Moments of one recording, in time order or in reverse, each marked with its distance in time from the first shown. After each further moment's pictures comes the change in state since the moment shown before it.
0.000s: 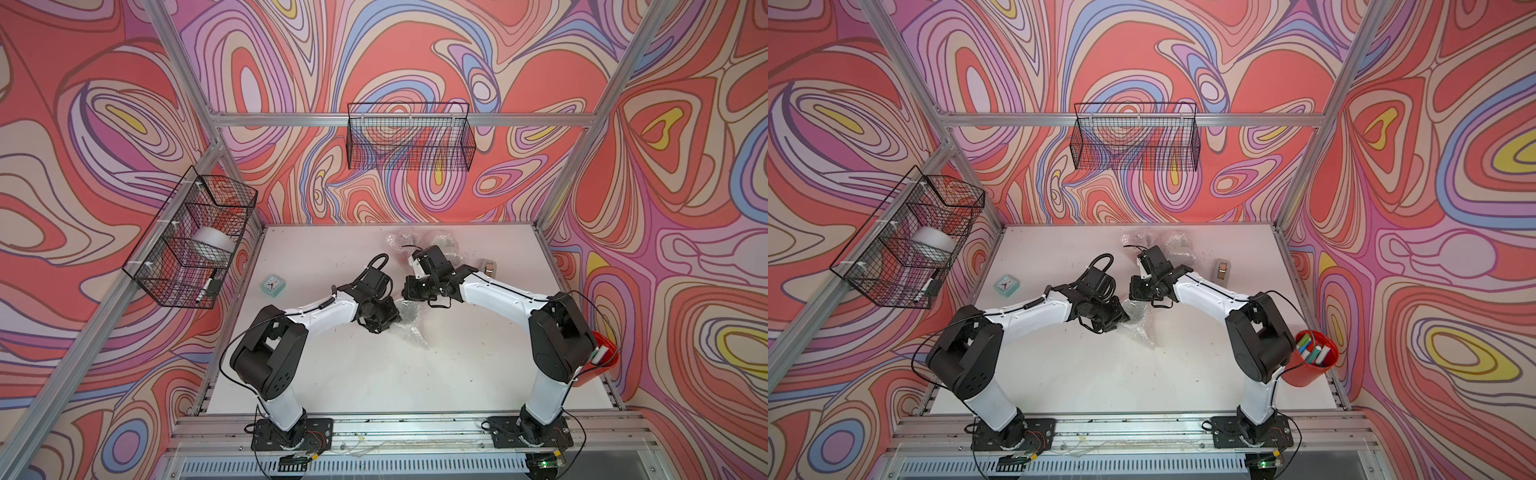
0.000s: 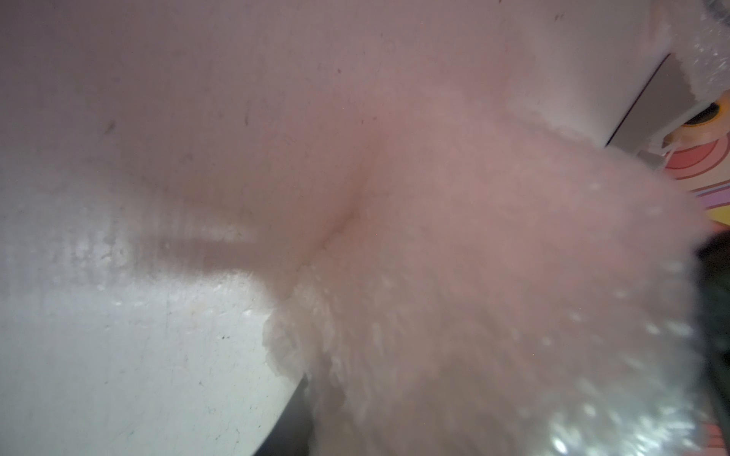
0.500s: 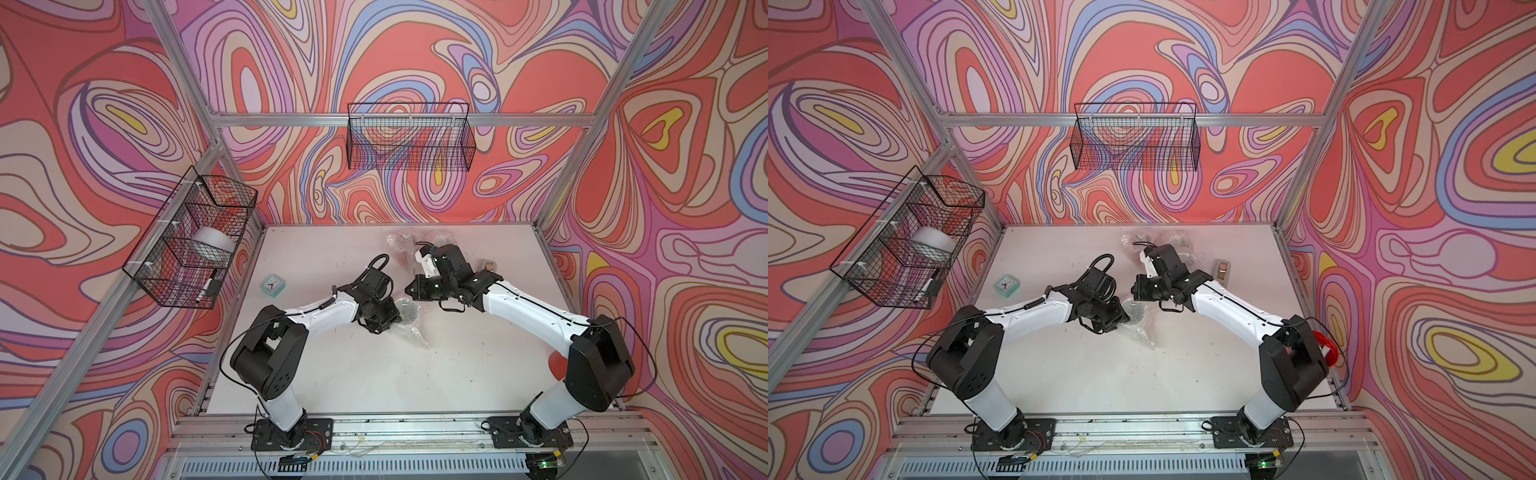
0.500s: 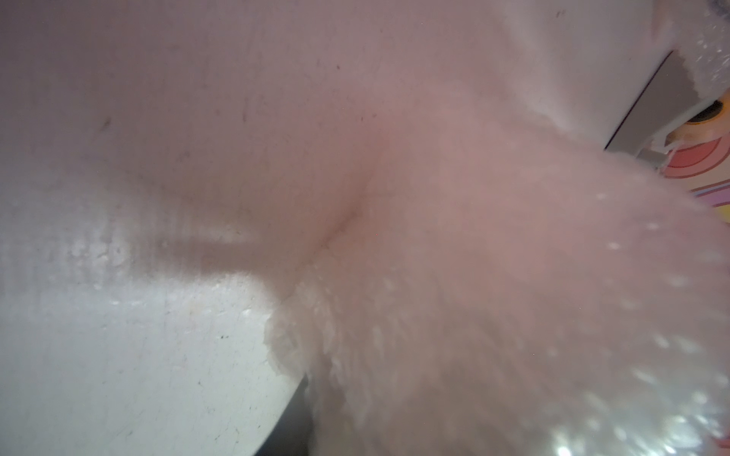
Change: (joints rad) left arm -0.002 0.002 0.002 -0.001 0.000 0.000; right arm 0.020 -0.219 -0.120 0.014 -0.099 -0.004
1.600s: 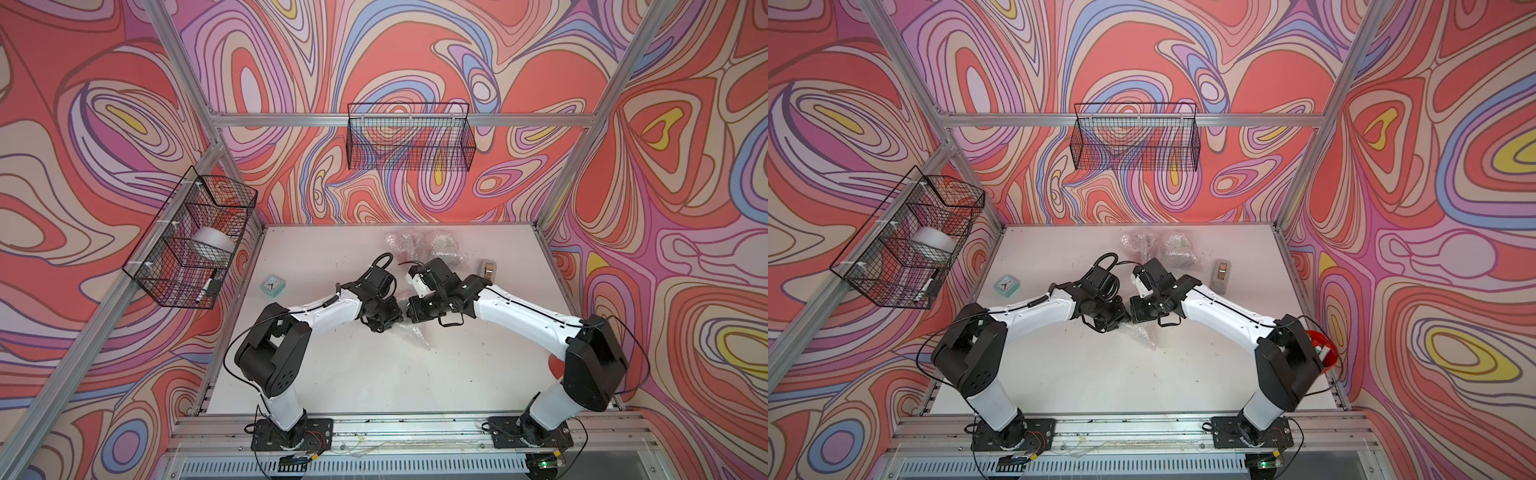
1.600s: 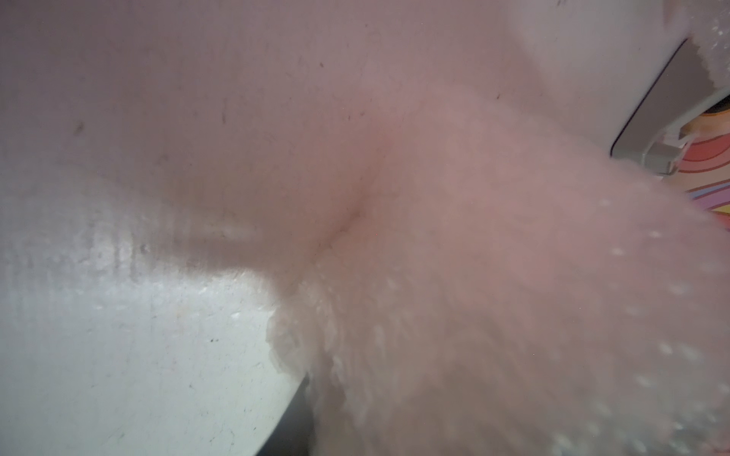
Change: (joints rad) left arm -0.012 0.026 0.046 -0.040 -0.014 0.015; right arm 0.087 -0.045 0.008 -0.188 0.122 -0.116
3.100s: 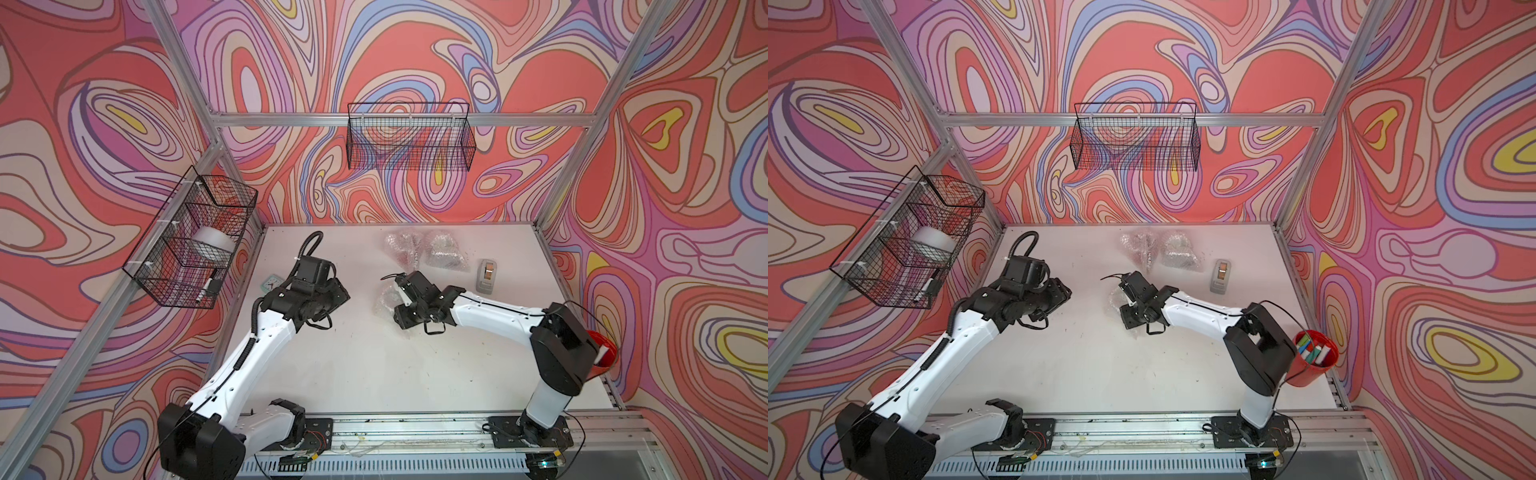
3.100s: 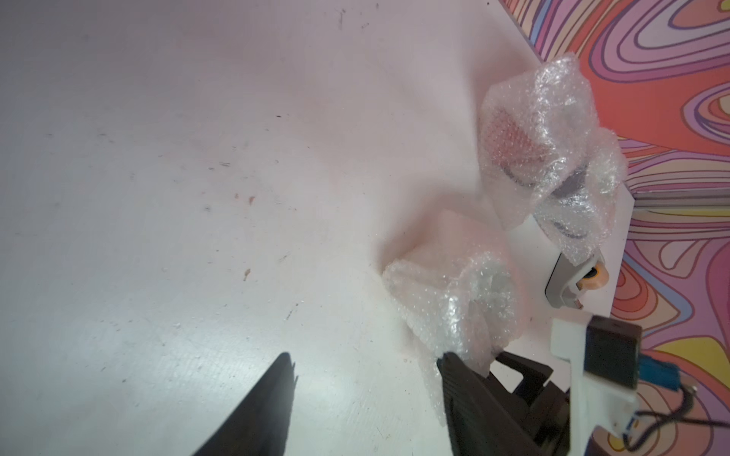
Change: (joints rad) left arm 0.332 -0.611 -0.061 -0.345 -0.317 0.176; right arm 0.084 0.300 0.097 0.130 0.190 -0.095
